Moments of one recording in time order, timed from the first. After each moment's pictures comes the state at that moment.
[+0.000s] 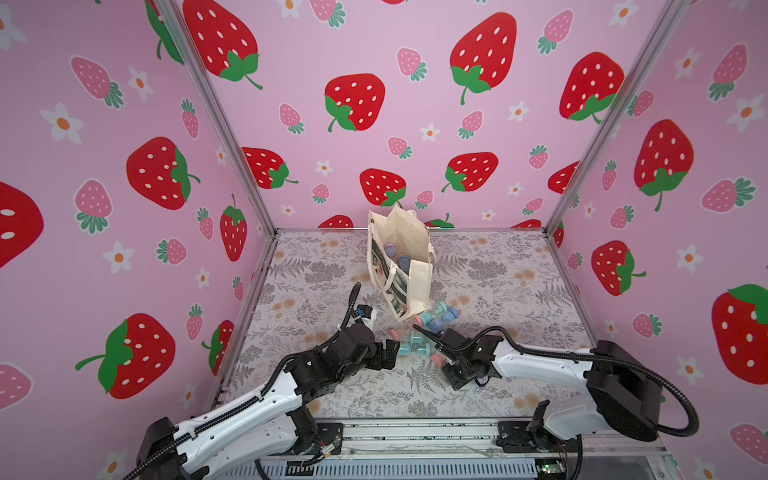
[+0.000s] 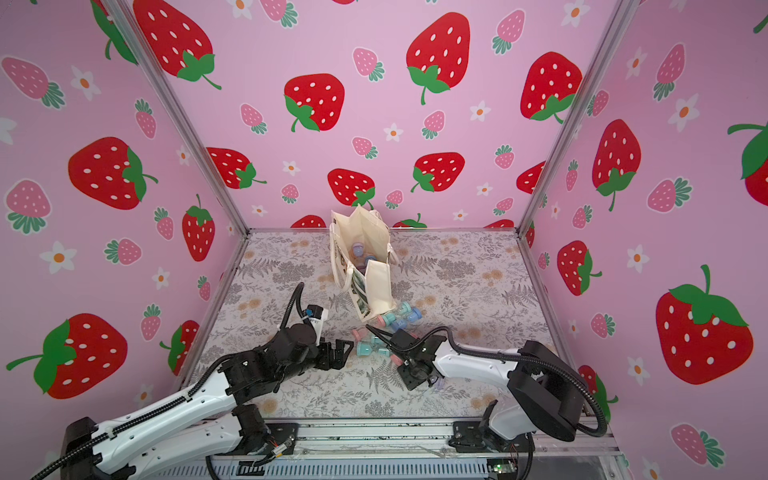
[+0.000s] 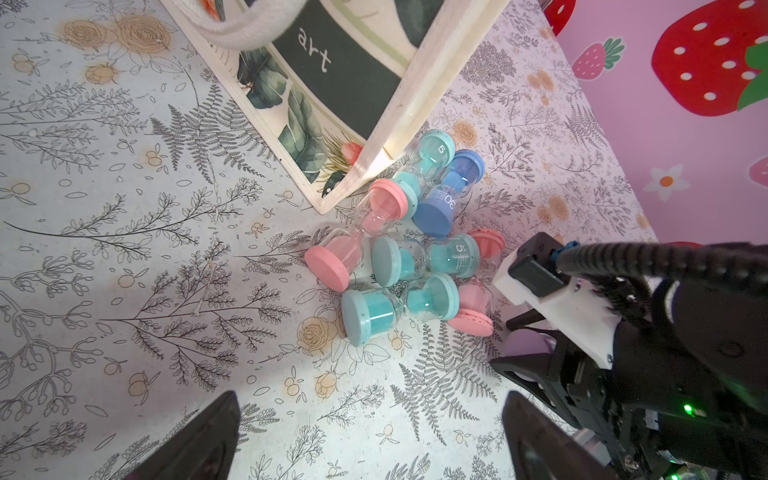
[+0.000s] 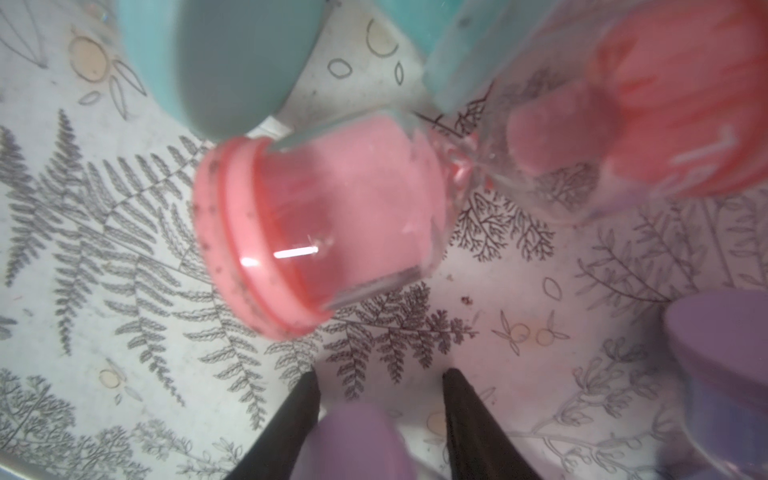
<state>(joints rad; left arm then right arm) -0.90 0.86 0.61 -0.46 -0.18 -0.65 1.08 1.43 0.70 -0.61 0.07 0.38</state>
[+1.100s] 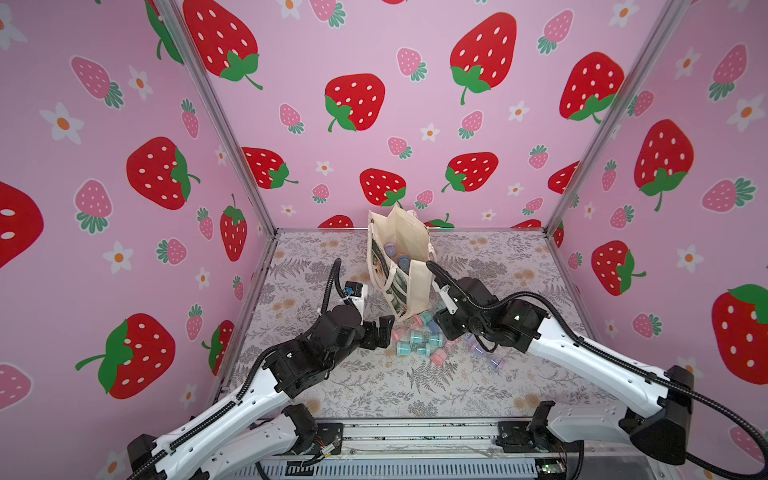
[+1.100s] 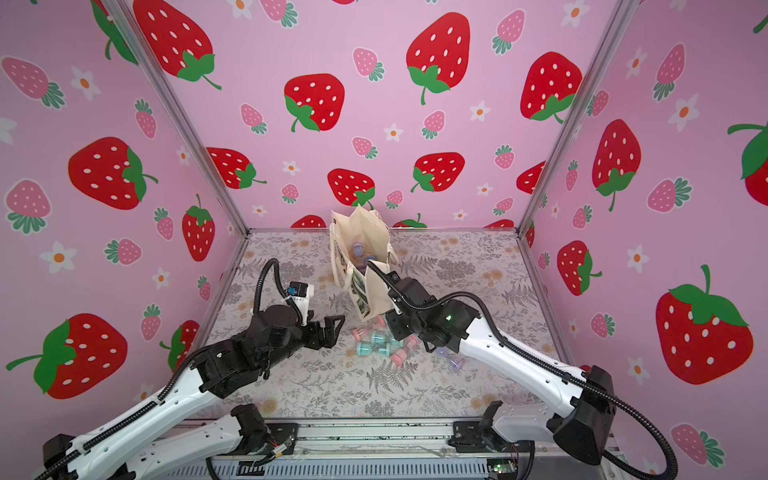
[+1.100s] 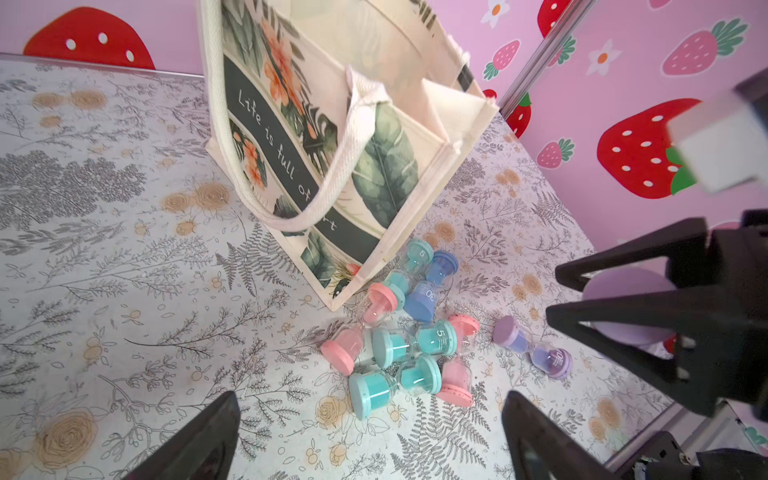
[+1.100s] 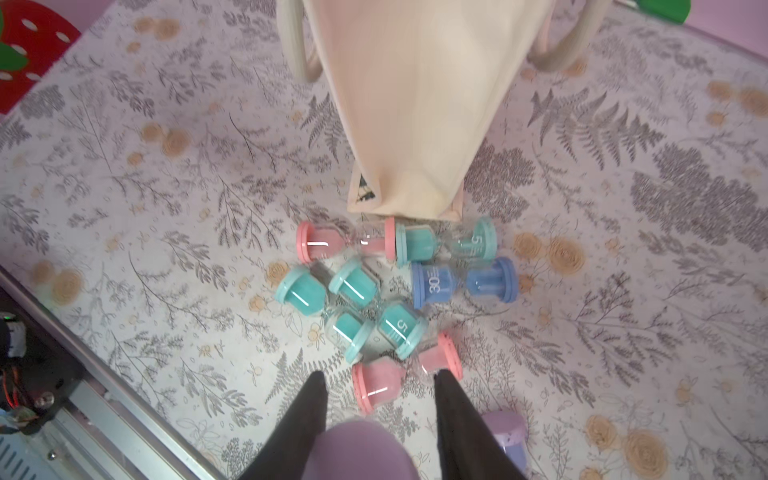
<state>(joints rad) -0.82 0.85 0.86 -0.55 -0.26 -0.49 0.98 1.29 1.23 -0.75 0.17 0.24</state>
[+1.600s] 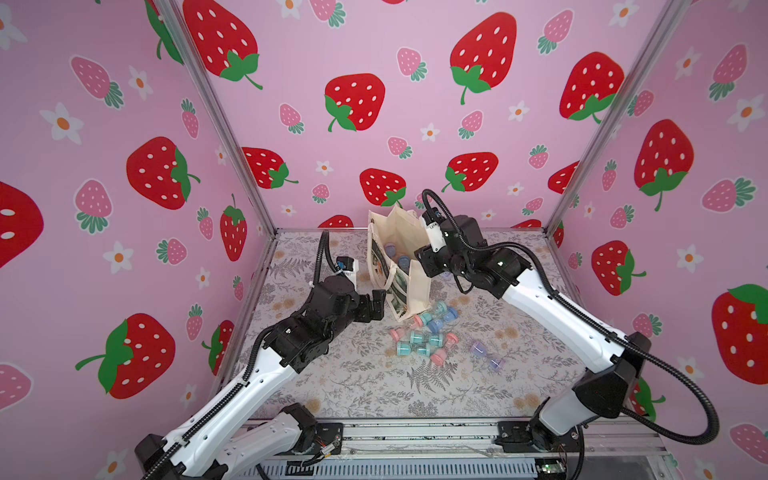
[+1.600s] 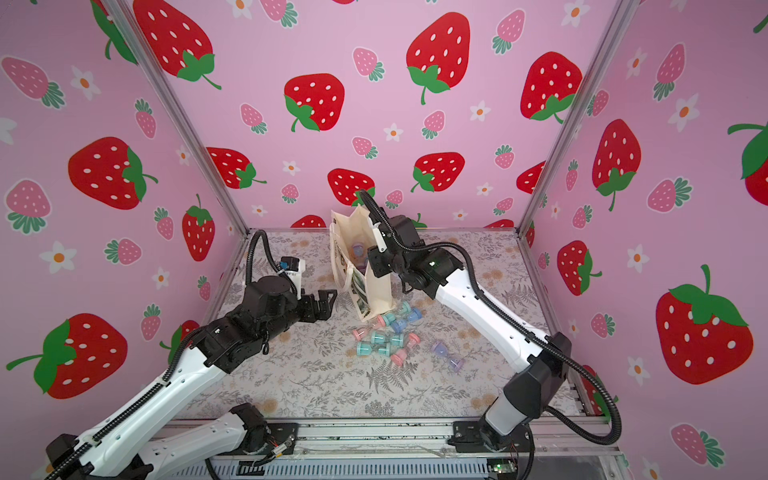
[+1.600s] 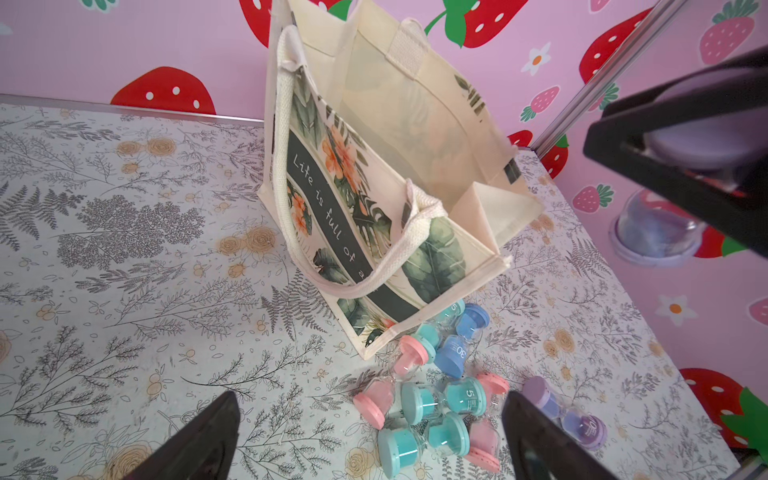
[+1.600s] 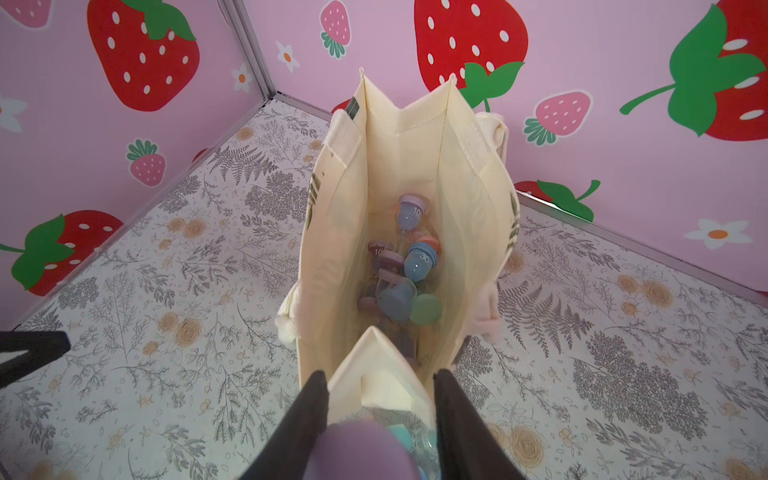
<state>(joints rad) -0.61 0.98 1.01 -0.57 -0.17 -0.43 0.84 1.64 1.74 -0.64 0.15 0.11</state>
